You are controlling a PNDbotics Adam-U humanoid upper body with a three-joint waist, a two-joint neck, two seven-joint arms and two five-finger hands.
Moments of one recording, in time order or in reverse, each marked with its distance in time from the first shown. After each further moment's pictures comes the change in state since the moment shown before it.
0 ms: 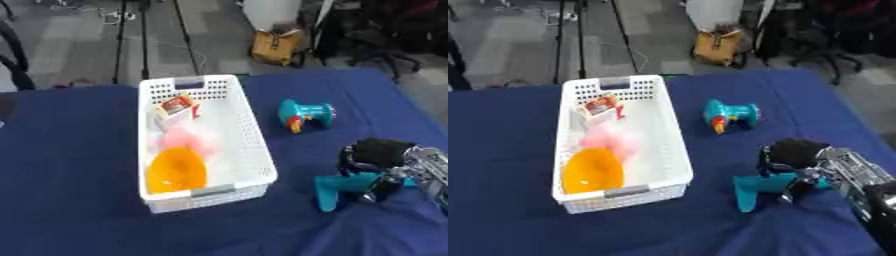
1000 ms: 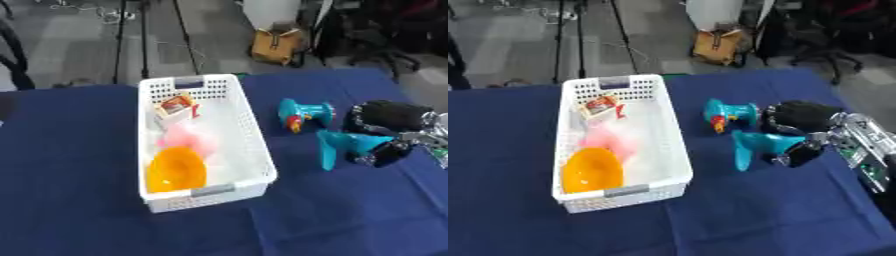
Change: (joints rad) left arm 0.000 0.000 0.000 0.000 0.000 0.000 0.000; right arm -0.071 -0.056 -0.068 -0.133 -0.283 0.027 0.100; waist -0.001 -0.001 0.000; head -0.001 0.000
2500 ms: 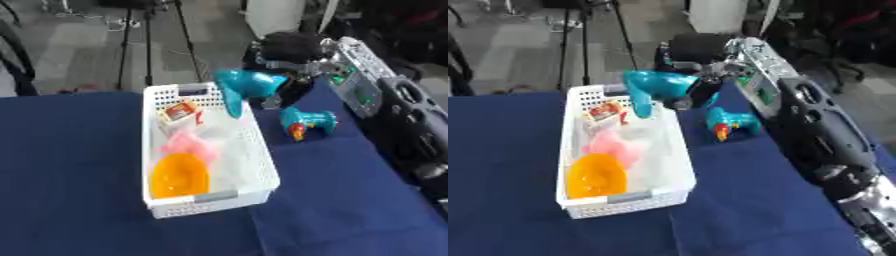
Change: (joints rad) left arm -0.021 -0.002 -0.025 0.000 0.010 -0.012 -0.026; right arm -0.489 0.309 0.143 0.180 0.087 -0.100 0.093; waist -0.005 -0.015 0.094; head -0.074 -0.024
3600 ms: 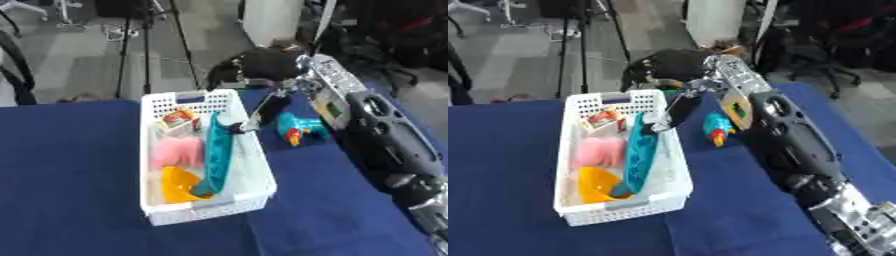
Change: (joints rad) left arm 0.001 -0.007 -0.006 0.000 0.003 -0.002 -0.006; right arm 0.094 -0.044 -0.074 -0.083 -0.011 -0.020 -0.100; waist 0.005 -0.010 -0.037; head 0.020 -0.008
